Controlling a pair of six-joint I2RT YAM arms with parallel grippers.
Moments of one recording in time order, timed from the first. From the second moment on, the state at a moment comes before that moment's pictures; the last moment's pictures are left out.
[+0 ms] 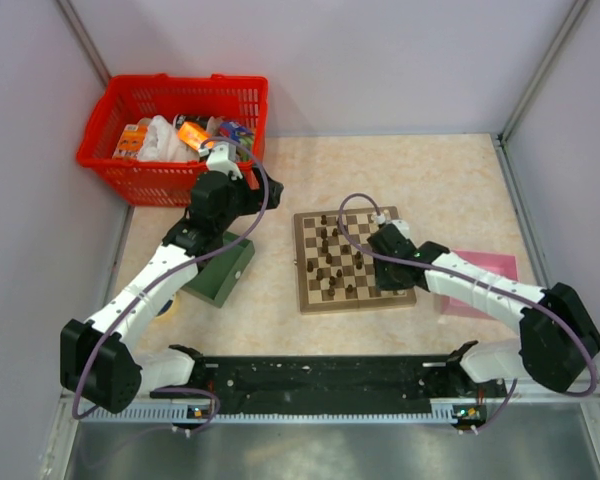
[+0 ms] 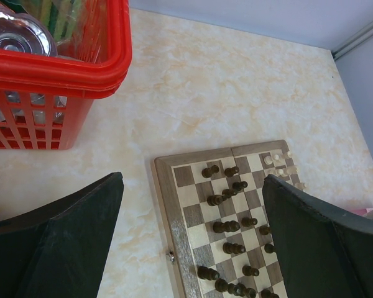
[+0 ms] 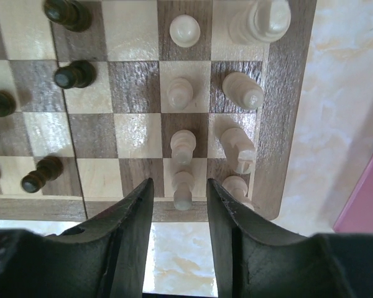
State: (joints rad) left arm -0.41 1.22 0.98 -0.03 -0.04 -0.49; right arm 0.69 1.33 0.79 -0.60 0.28 0.56
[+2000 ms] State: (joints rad) left arm -0.56 1.59 1.29 -0.39 0.00 -0.42; right arm 0.40 1.38 1.23 -0.62 0.21 0.52
